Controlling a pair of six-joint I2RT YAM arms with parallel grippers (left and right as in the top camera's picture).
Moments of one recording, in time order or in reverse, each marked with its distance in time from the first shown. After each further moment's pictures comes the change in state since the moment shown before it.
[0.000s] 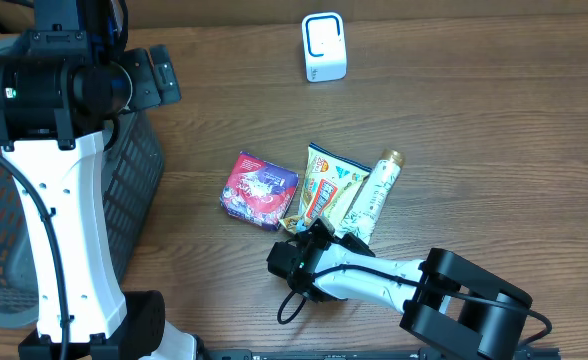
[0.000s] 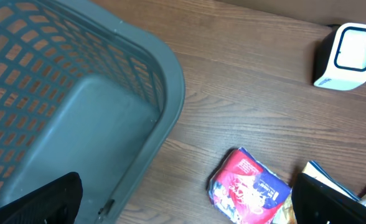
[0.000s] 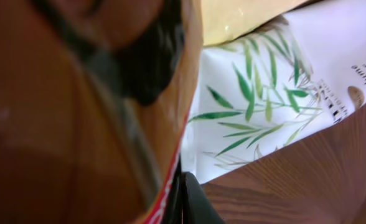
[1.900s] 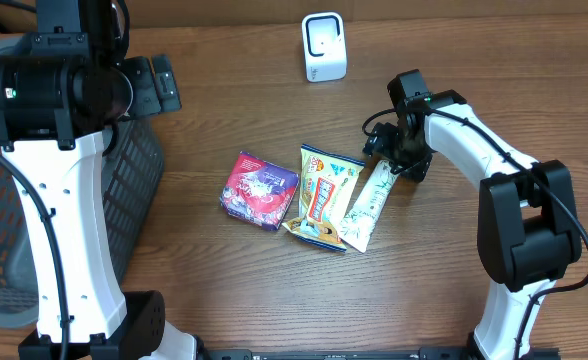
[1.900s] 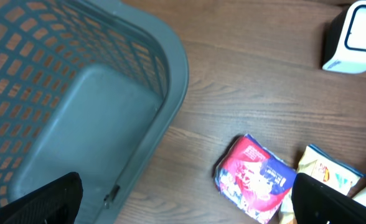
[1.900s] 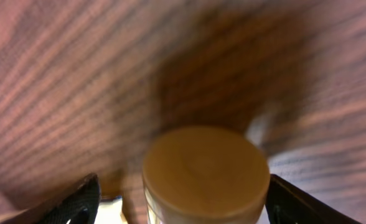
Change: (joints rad) left arm 0.000 0.000 0.000 -0.053 0.000 0.023; right arm -0.838 0.134 0.413 0.083 -0.720 0.341
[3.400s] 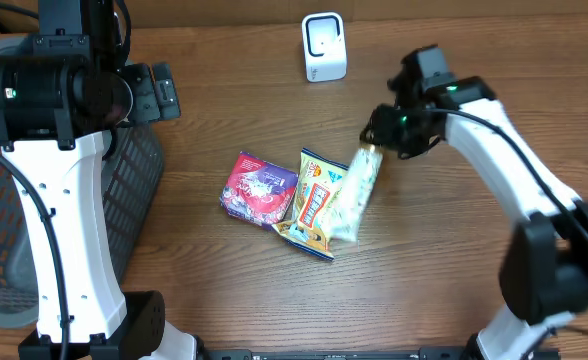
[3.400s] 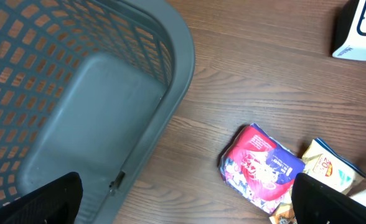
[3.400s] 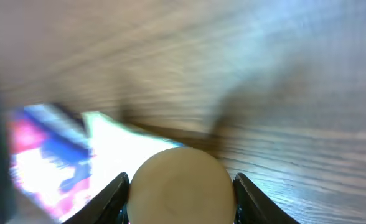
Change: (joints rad) left arm 0.000 0.000 0.000 -0.037 -0.008 0.003; right arm -0.007 -0.203 0.071 -0.046 -0.240 -0.363
